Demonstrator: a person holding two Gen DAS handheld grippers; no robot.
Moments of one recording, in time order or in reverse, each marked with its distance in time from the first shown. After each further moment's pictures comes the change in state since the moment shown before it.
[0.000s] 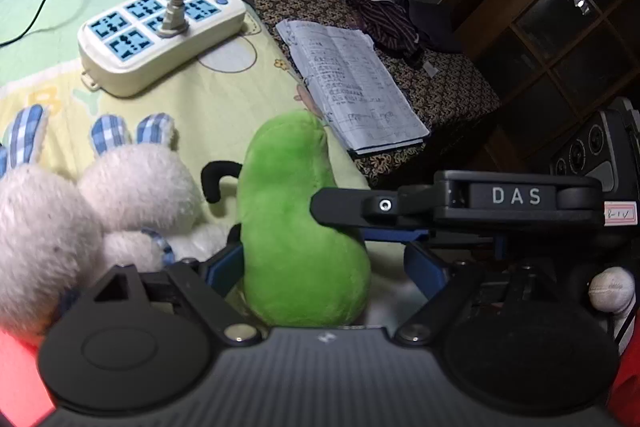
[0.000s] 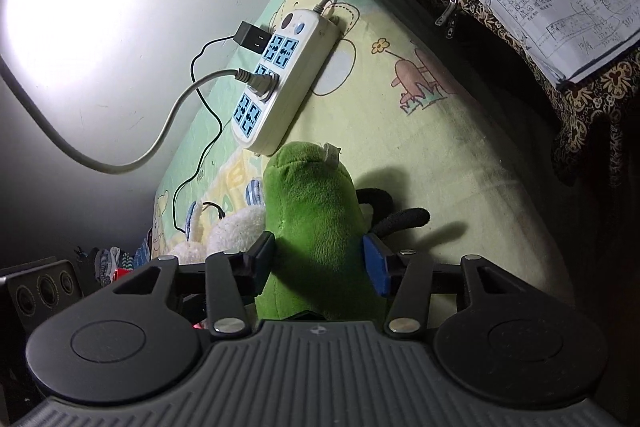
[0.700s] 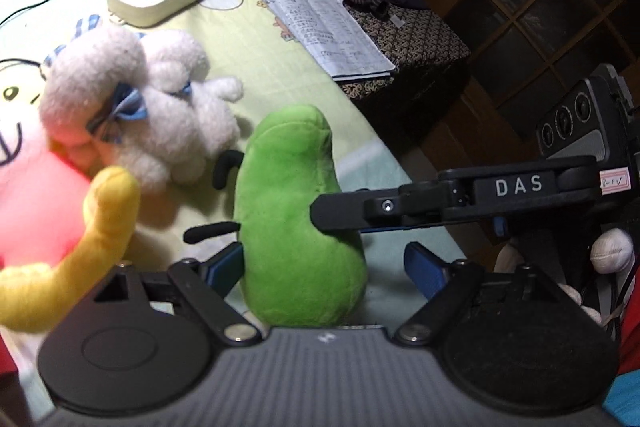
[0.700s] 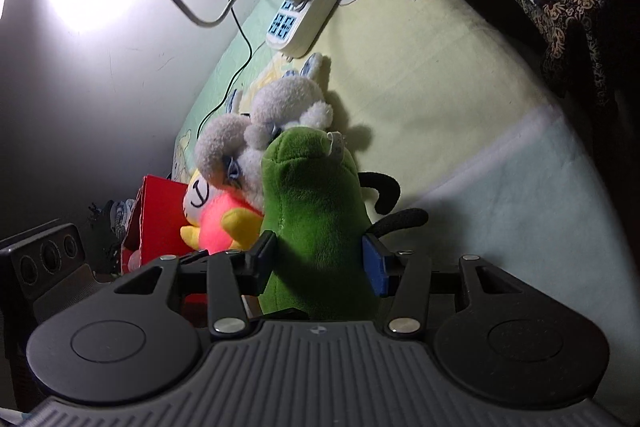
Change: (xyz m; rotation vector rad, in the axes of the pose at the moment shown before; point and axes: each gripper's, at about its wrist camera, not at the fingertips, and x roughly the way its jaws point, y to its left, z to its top) left arm -0.075 -0.007 -0.100 0.066 0.068 -0.021; right arm -0.042 0.022 -0.106 -0.021 0.068 0.021
